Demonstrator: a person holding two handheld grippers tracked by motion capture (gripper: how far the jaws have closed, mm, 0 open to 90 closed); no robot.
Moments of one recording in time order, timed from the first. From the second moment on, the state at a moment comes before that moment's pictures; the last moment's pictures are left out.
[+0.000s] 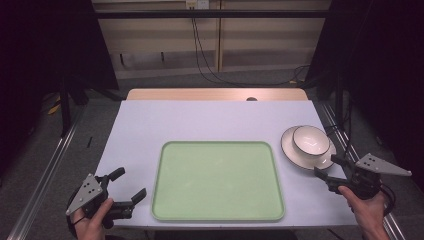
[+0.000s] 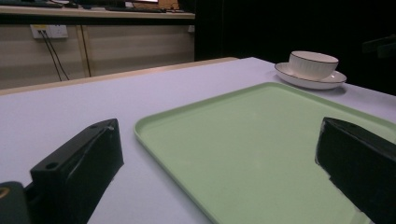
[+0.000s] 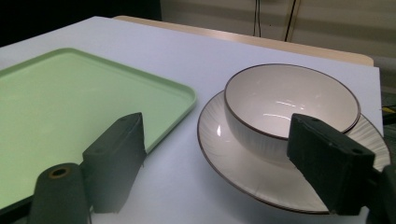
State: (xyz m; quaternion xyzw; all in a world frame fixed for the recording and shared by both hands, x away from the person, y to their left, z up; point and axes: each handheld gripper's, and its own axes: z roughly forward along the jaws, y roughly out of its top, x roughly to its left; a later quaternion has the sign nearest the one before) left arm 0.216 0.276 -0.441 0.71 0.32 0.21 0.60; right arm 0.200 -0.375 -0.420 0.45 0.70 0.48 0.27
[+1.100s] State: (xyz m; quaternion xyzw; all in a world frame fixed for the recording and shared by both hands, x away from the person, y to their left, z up) left arm 0.216 0.276 -0.442 0.71 0.32 0.21 0.59; right arm 0.256 -0.402 -0.405 0.47 0.73 0.44 0.23
